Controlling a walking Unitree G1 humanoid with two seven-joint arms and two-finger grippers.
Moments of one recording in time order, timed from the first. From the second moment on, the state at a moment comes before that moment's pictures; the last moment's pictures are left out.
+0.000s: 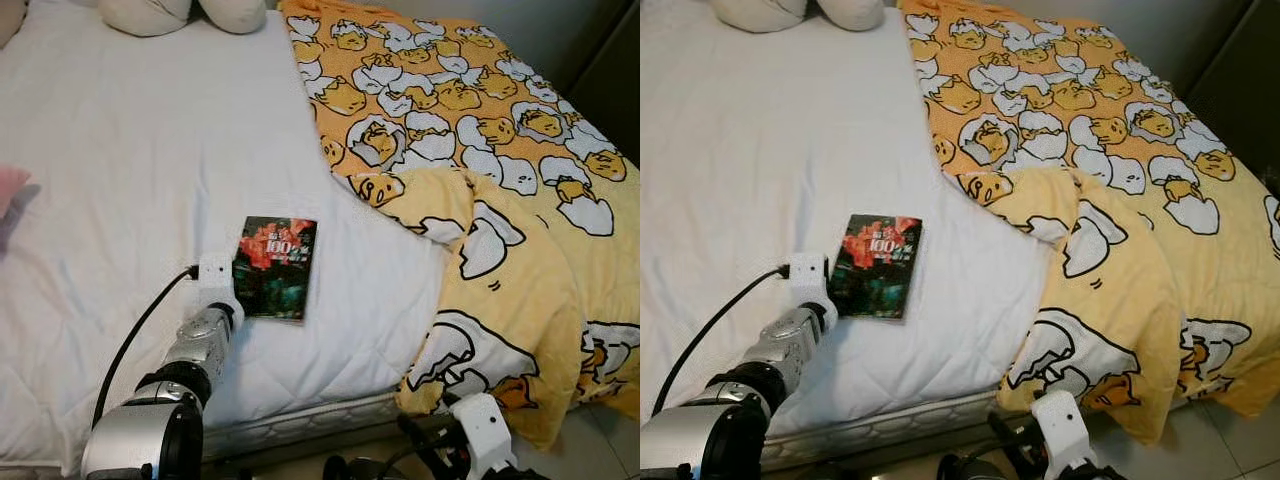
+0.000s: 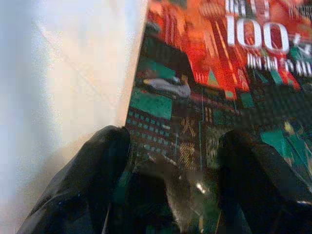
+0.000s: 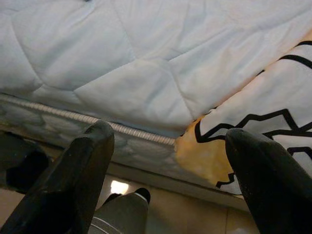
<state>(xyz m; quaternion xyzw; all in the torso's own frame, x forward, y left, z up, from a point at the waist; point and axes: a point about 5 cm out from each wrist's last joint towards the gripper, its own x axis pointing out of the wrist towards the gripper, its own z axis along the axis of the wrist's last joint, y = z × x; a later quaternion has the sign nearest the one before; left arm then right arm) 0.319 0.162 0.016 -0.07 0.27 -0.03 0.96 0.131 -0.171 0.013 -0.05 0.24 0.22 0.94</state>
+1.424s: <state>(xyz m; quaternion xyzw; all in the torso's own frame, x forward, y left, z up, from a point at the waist) 0.327 0.145 0.042 -0.14 0.15 -0.14 0.97 0.146 -0.173 0.004 -0.05 0.25 0.23 0.94</state>
